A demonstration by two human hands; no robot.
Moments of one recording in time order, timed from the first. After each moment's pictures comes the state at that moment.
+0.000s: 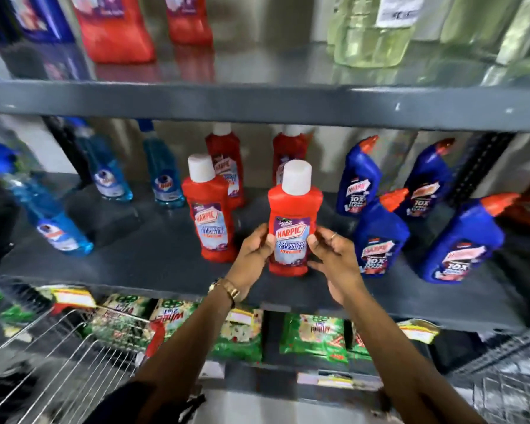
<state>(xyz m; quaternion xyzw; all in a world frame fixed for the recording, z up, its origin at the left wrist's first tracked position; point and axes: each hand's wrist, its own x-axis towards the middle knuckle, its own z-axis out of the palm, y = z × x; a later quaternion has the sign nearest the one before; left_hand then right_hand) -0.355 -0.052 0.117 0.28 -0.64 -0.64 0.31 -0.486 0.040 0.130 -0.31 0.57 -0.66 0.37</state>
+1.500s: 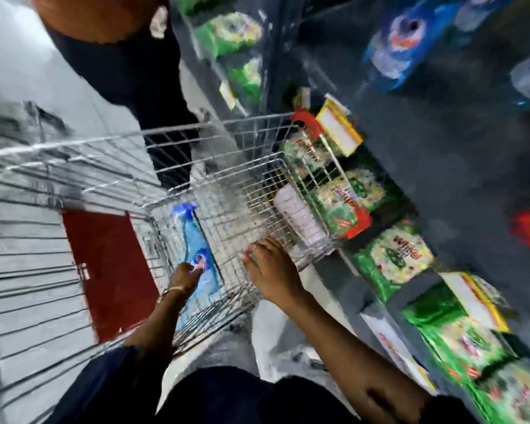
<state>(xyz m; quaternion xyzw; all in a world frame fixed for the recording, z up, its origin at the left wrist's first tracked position) 0.122 0.093 -0.191 0.85 -0.15 -0.48 0.15 -0.067 0.009 -0.059 -0.81 0.48 -0.04 0.33</state>
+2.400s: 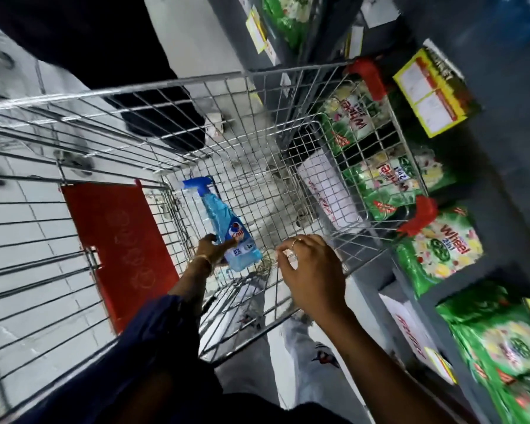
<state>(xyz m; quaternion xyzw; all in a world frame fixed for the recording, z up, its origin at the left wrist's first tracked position) 0.133 0.063 -0.227 0.78 0.02 -0.58 0.25 -0.050 0.006 -0.068 -0.81 0.52 -0.02 0.28</state>
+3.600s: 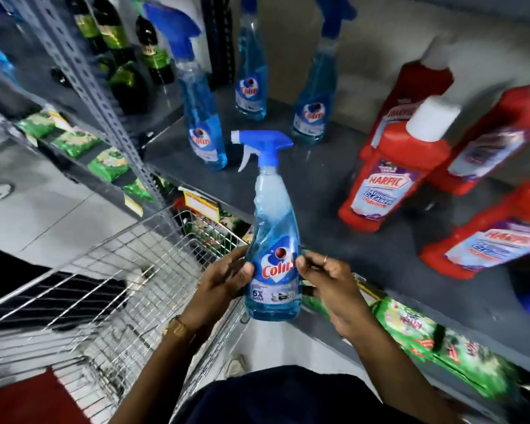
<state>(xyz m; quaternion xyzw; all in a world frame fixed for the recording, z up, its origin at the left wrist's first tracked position) -0.077 -0.039 0.068 0.44 -0.45 -0.67 0.39 -0.271 -0.024 0.081 -0.35 0.52 -0.47 0.62</state>
